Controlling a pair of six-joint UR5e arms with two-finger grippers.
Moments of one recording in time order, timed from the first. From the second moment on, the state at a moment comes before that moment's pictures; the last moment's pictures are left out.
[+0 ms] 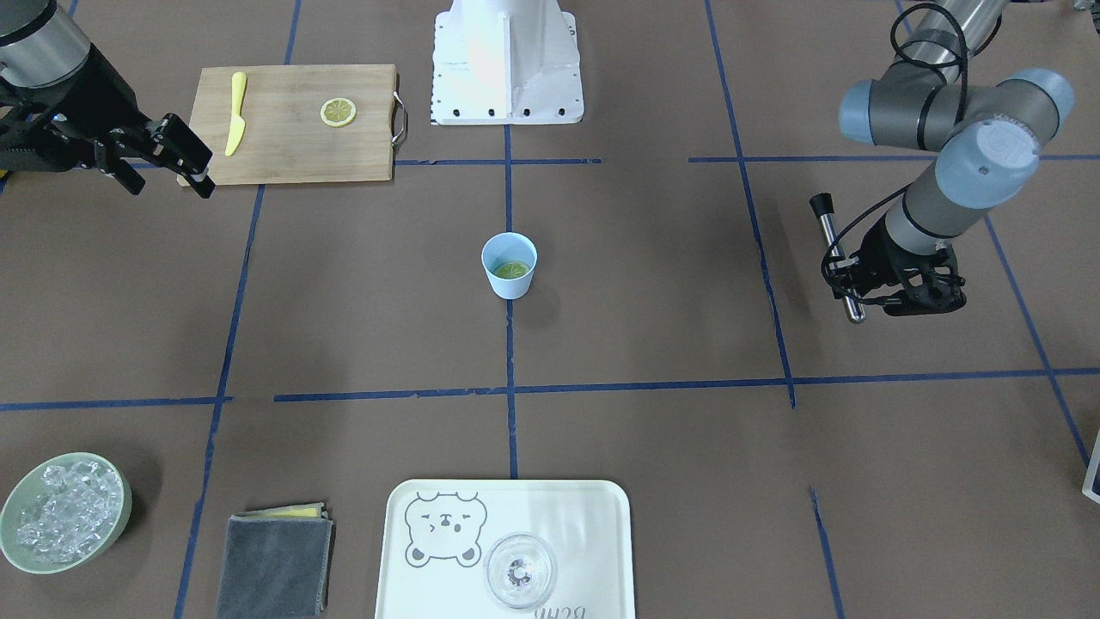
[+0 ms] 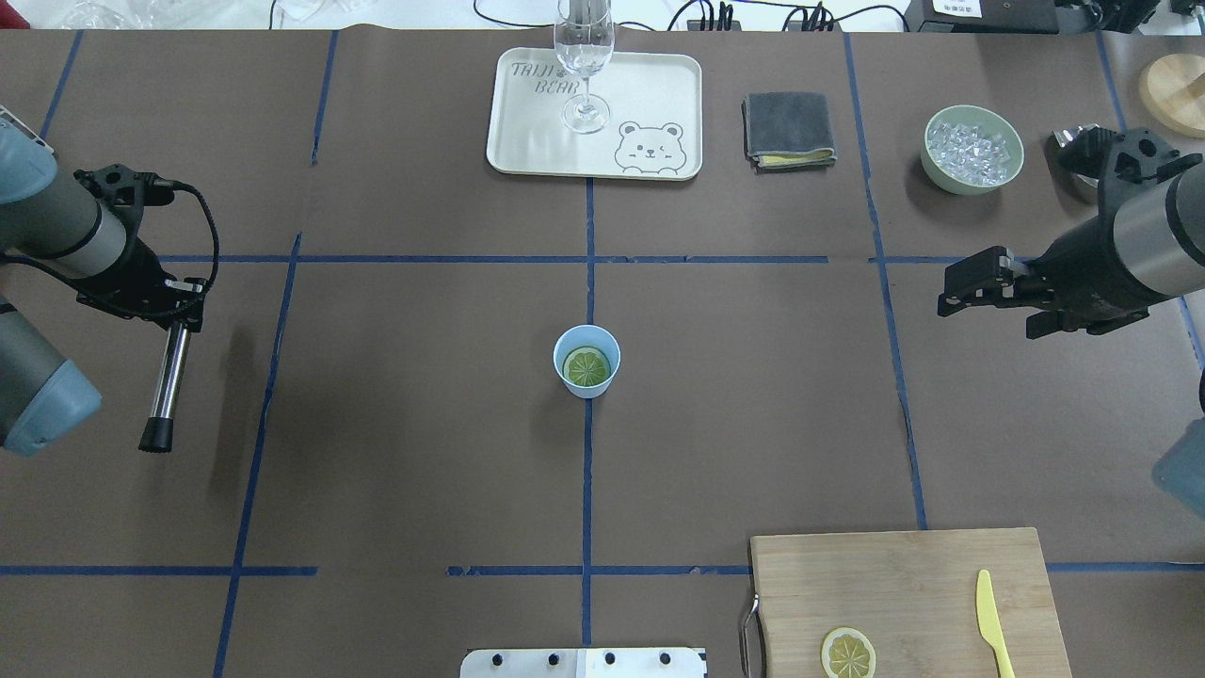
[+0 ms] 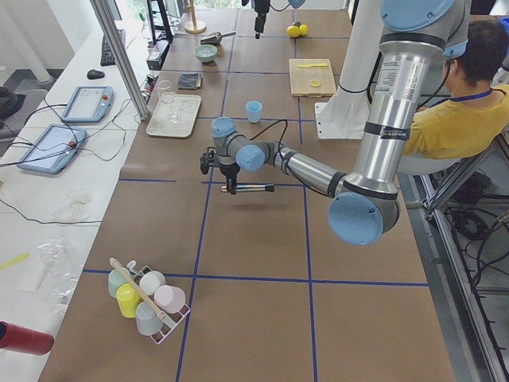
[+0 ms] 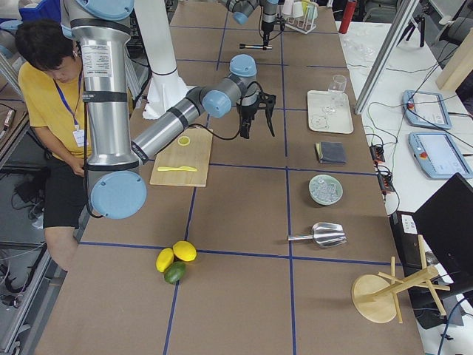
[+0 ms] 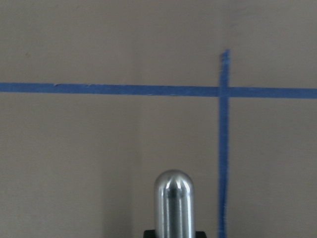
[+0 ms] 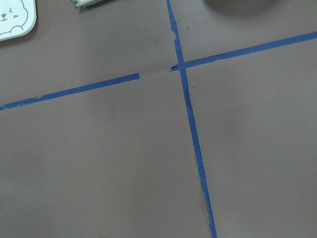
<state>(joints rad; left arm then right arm) -0.91 -1.73 -1.68 -1.80 -2.15 -0.82 0.91 -1.53 2.20 -1.49 2.16 1.15</state>
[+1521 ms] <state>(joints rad) -0.90 -1.70 -1.61 -1.89 -2.11 -0.81 0.90 -1.53 2.20 -1.49 2.16 1.15</state>
